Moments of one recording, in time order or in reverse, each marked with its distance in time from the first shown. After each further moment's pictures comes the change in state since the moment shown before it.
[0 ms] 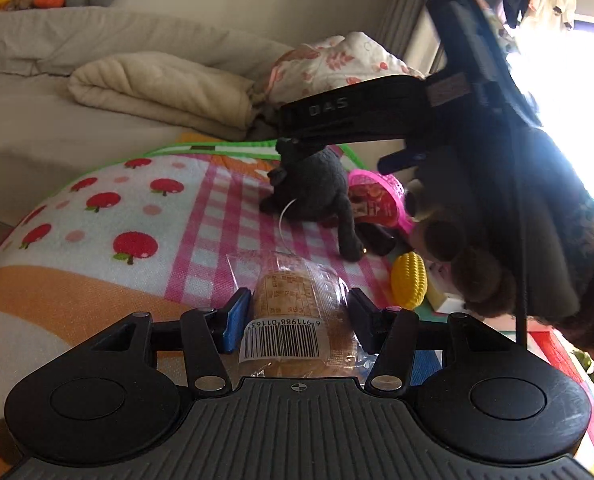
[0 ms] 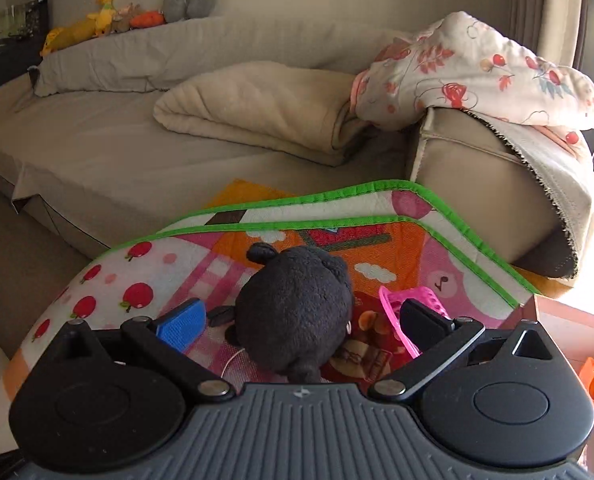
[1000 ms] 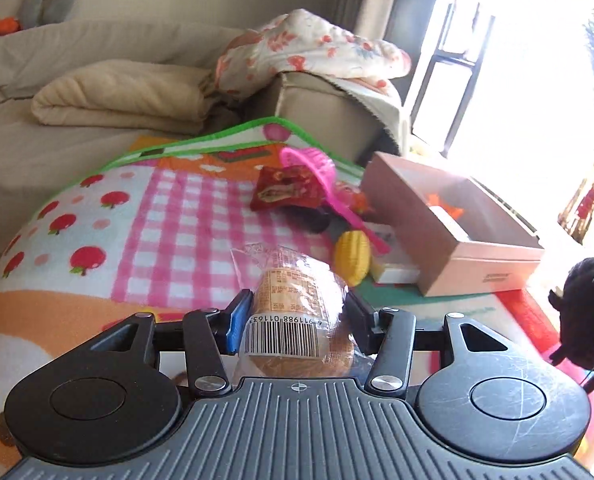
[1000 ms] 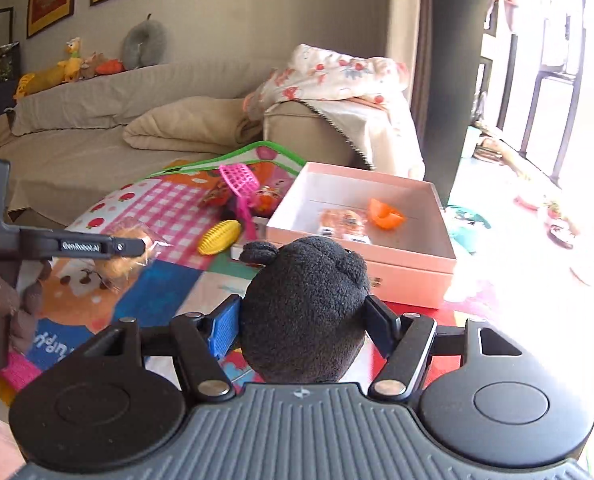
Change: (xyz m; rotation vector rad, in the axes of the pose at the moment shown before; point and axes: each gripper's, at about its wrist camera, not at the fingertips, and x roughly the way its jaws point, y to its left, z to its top) left arm -0.018 -0.063 0.012 0.150 0.083 -0.052; right arm -0.271 -0.108 -0.222 0.128 -0.155 -0.145
